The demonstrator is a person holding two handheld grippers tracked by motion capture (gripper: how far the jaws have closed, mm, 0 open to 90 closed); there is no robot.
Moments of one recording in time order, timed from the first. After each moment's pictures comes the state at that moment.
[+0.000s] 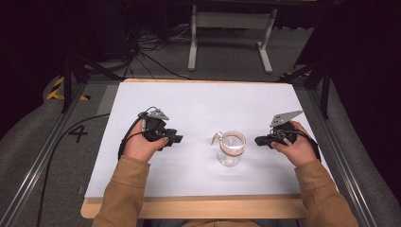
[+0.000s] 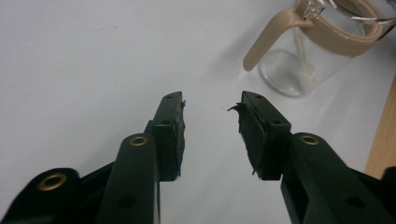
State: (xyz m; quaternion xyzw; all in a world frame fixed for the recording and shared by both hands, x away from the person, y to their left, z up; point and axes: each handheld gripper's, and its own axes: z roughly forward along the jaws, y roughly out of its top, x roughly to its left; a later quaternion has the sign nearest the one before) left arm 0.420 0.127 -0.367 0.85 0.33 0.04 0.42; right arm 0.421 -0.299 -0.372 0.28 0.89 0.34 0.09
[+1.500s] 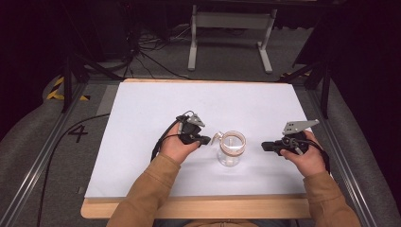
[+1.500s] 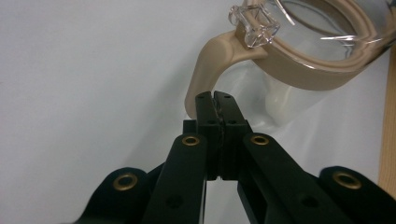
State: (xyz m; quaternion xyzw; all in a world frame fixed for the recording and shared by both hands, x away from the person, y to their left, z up) left arm 0.432 0.034 -0.393 0.88 0.25 0.03 0.40; right arm 0.390 -0.322 -0.373 0.29 0.87 0.39 0.10
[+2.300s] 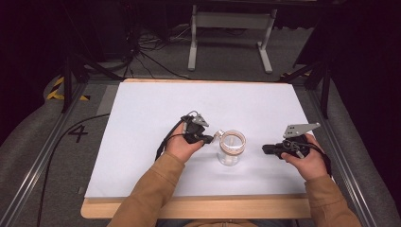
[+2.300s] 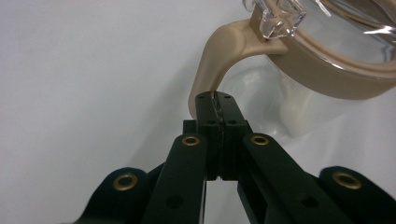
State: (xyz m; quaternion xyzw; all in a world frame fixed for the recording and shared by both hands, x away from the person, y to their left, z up) left arm 0.444 0.023 -0.405 0.88 0.25 0.04 0.40; right arm 0.382 -0.323 -0.375 0.29 0.87 0.39 0.10
